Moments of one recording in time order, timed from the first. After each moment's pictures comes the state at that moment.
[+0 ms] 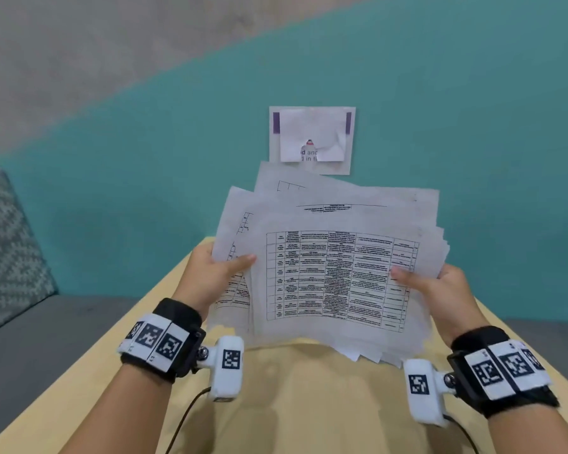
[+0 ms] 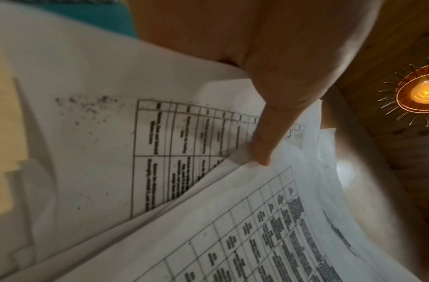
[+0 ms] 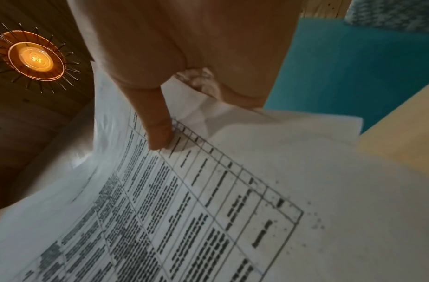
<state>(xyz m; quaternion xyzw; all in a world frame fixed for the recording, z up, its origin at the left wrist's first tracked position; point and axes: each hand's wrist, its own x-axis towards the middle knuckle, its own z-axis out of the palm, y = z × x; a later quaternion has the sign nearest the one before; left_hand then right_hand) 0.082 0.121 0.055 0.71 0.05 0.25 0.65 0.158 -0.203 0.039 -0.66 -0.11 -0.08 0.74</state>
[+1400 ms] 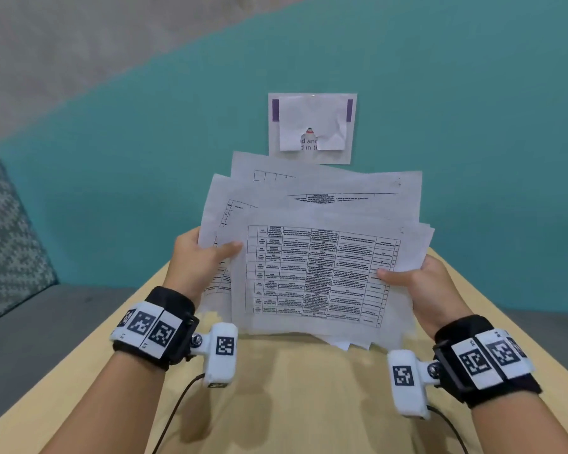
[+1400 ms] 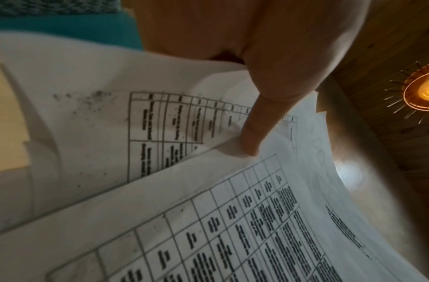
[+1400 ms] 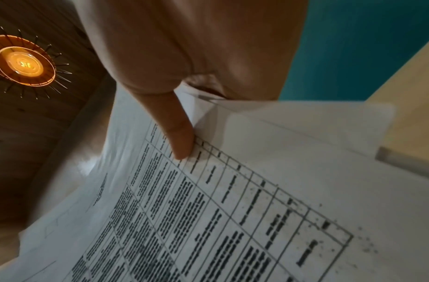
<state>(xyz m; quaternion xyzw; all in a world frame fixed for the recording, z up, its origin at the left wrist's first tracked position) 0.084 0.129 0.052 0.70 0.09 0.29 0.65 0.159 -0.189 0.033 -0.65 -0.12 0.00 0.75</state>
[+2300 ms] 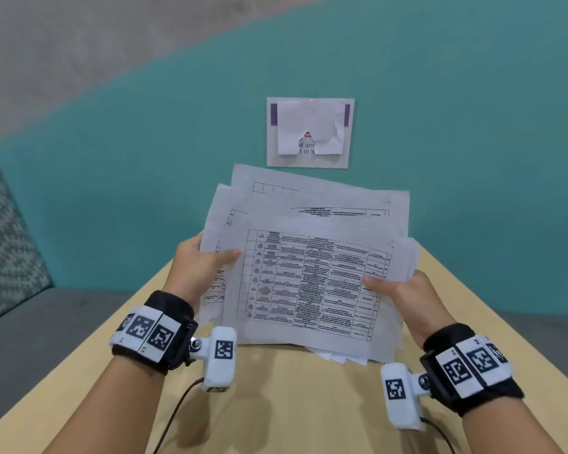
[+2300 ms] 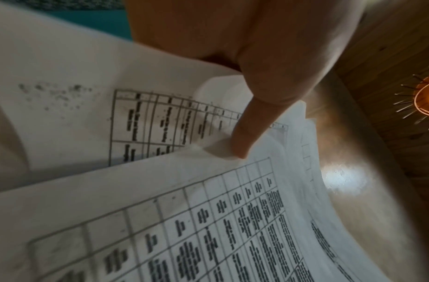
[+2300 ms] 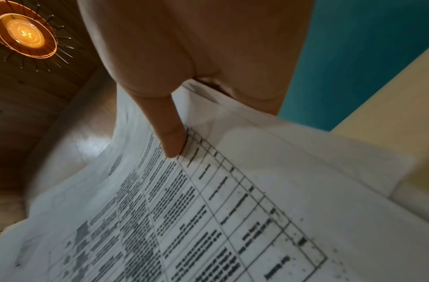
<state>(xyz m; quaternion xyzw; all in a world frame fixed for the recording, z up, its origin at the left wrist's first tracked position) 0.082 0.129 0.053 0.69 0.10 0.26 0.67 0.152 -0.176 0.027 -0.70 -0.09 0.00 0.71</state>
